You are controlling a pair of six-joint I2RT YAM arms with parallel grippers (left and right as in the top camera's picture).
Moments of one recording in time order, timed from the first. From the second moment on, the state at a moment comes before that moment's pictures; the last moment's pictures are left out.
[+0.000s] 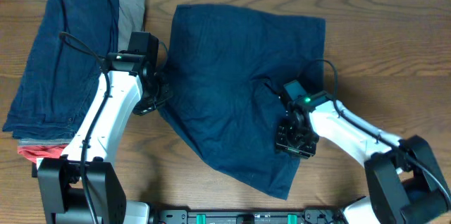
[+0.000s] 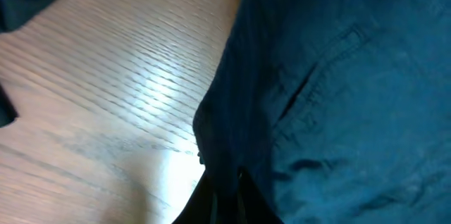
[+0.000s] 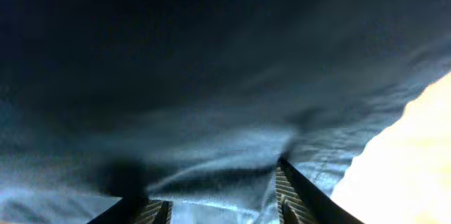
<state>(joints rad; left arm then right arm) -0.10 1.60 1.20 -1.07 0.01 -0.56 0.45 1.65 0.86 -0.89 -0.27 0.72</state>
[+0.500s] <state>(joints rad) -0.17 1.60 1.20 -1.09 0.17 -0.50 0.11 1.73 0.92 -0.81 -0.27 0.63</state>
